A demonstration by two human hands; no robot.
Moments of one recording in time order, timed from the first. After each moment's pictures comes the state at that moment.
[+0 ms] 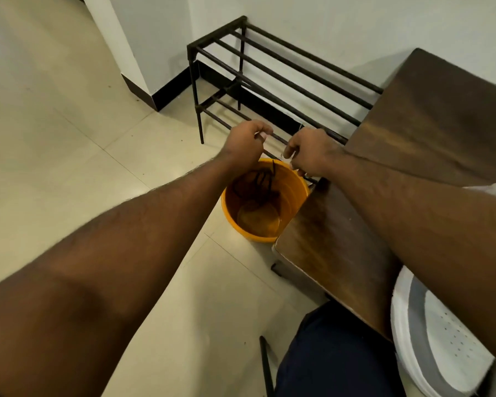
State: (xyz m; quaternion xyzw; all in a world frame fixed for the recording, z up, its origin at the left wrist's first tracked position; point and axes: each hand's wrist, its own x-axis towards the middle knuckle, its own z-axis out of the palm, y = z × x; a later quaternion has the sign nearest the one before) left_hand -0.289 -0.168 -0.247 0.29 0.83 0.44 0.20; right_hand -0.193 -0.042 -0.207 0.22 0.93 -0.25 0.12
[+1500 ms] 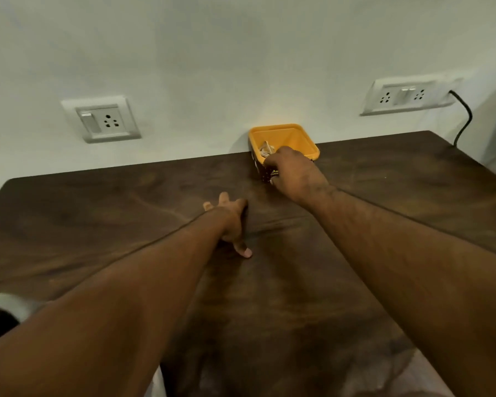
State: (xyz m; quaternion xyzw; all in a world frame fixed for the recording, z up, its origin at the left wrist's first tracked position) left_hand 0.181 0.267 -0.155 0.65 0.70 -0.15 0.26; right_hand 0.329 0.323 -0.122 0.54 0.84 -0.06 -0.09
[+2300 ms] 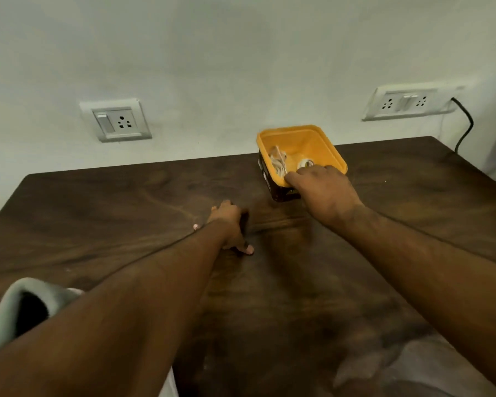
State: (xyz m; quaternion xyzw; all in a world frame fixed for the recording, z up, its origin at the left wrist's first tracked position) left_hand 0.180 0.248 -0.157 0.63 0.72 -0.07 0.28; right_hand 0.364 0.266 -0.098 0.46 0.87 0.14 0.01
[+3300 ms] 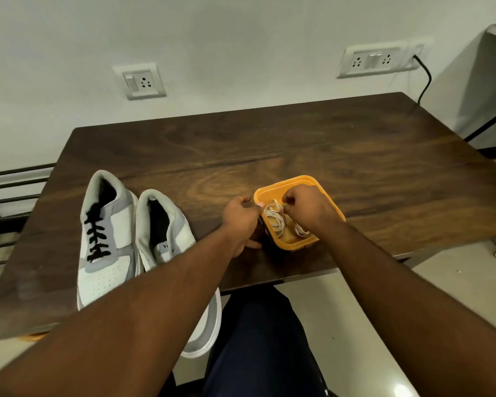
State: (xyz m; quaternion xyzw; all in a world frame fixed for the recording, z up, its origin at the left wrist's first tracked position) left_hand 0.276 0.016 -0.138 0.26 0.70 0.38 0.54; right_hand 0.418 0.067 -0.133 0.61 0.76 -0.21 -0.08
